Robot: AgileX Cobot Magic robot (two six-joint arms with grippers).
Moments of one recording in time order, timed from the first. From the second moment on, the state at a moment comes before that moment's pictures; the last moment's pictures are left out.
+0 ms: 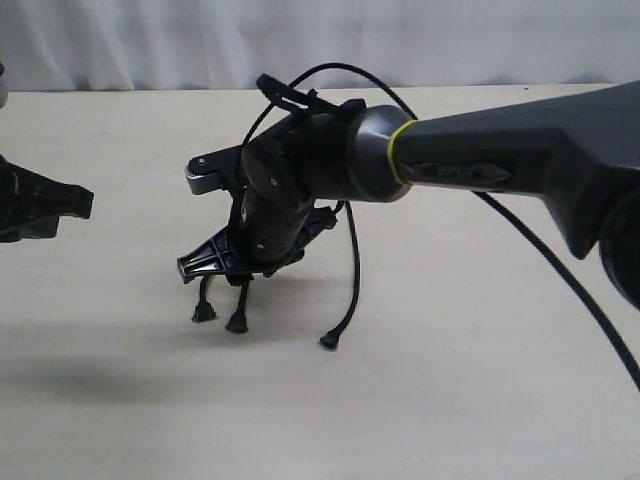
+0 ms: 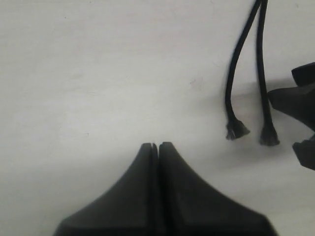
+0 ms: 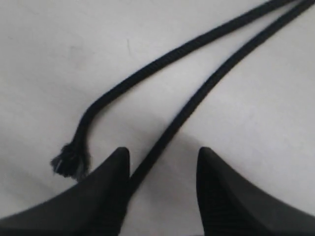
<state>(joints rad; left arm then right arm) -0.08 1.25 -0.76 -0.08 0.67 -0.11 0.77 2.17 -1.54 -0.05 0.67 0.36</state>
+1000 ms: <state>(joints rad) -0.08 1.25 -0.76 -0.08 0.67 -0.11 0.82 2.22 -1.63 -0.35 0.96 0.53</state>
